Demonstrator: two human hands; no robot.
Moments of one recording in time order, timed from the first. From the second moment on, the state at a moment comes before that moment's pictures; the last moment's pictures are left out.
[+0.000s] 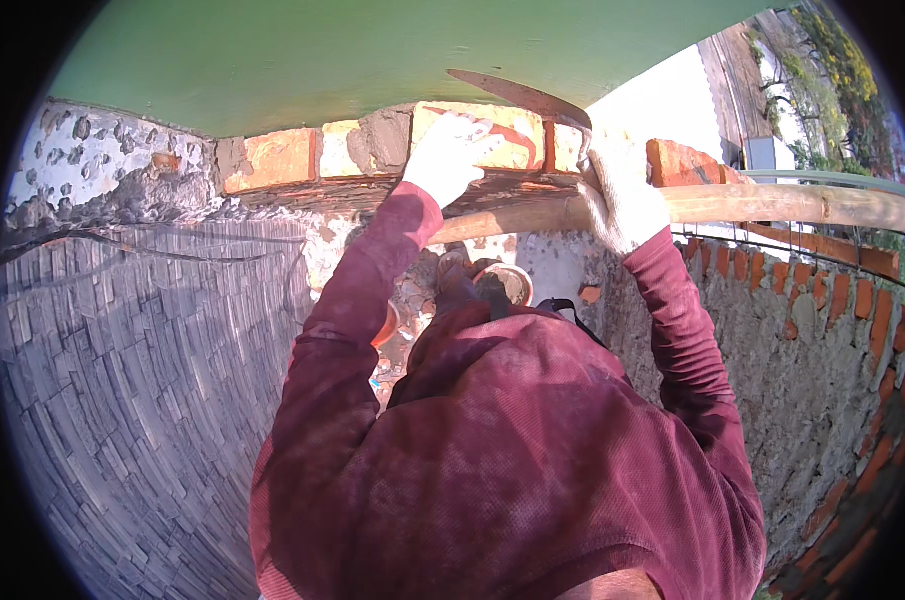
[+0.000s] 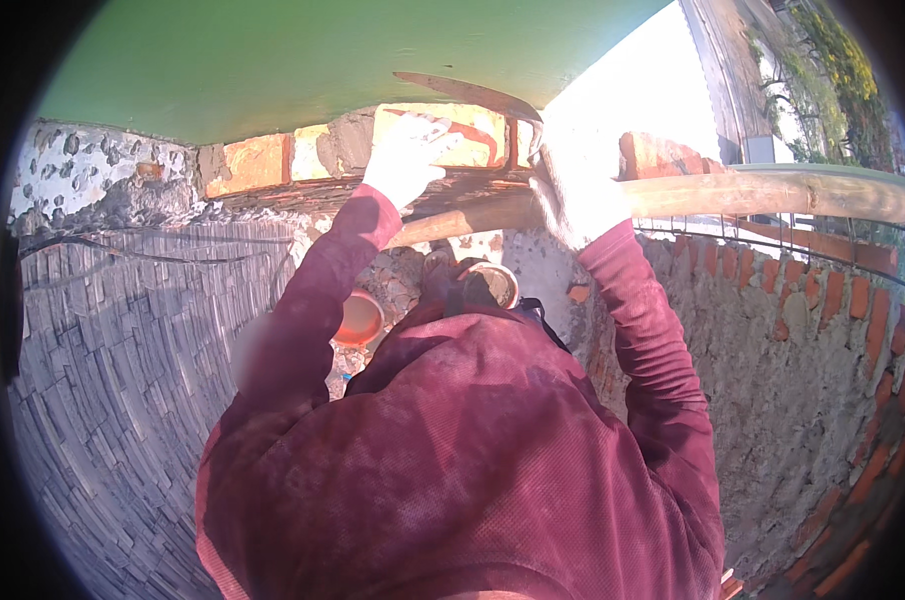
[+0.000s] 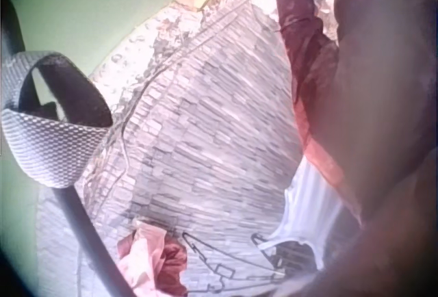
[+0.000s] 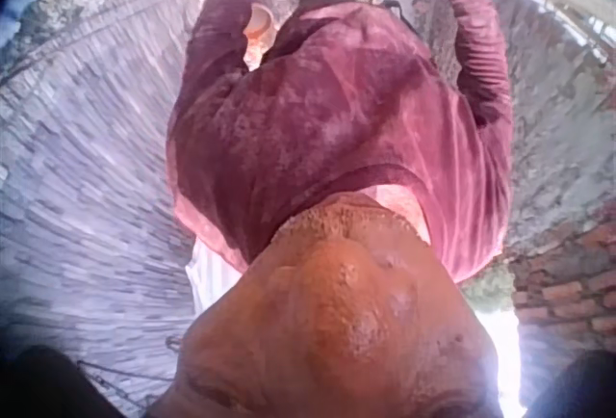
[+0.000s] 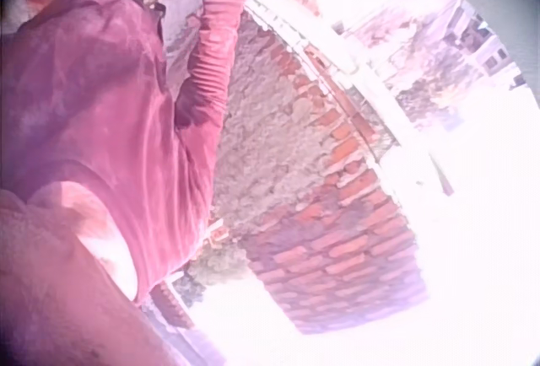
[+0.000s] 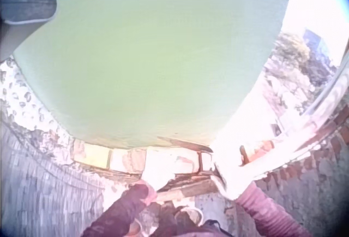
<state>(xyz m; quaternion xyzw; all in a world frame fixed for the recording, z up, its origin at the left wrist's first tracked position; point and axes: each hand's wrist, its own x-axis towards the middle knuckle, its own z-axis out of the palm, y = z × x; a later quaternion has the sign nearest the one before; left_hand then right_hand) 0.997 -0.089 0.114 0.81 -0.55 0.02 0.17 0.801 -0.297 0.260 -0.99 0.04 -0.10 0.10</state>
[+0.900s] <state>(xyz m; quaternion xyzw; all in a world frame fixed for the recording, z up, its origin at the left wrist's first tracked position) 0.988 -0.076 0.115 0.88 -0.35 0.07 0.30 0.857 -0.330 0.227 -1.00 -0.02 -0.03 0.02</state>
